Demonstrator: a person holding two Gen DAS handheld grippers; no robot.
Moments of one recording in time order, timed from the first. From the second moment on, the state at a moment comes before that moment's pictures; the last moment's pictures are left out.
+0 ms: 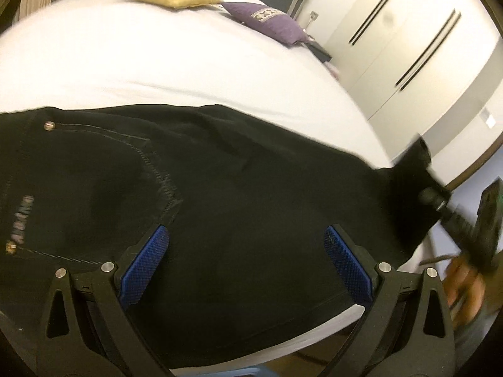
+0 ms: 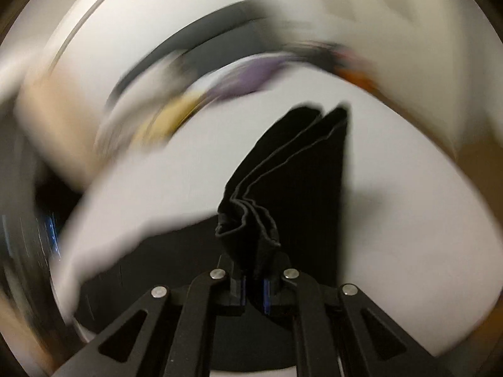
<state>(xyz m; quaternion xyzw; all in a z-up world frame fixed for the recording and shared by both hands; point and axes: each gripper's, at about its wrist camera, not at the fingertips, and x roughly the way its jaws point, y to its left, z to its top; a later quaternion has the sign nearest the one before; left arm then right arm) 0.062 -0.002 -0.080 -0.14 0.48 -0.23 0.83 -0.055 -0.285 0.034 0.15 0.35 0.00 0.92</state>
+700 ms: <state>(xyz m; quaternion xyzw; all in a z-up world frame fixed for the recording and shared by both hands) 0.131 -0.086 -0.091 -0.27 0.57 -0.34 0.70 -0.057 -0.155 -0.003 -0.06 0.35 0.08 0.93</state>
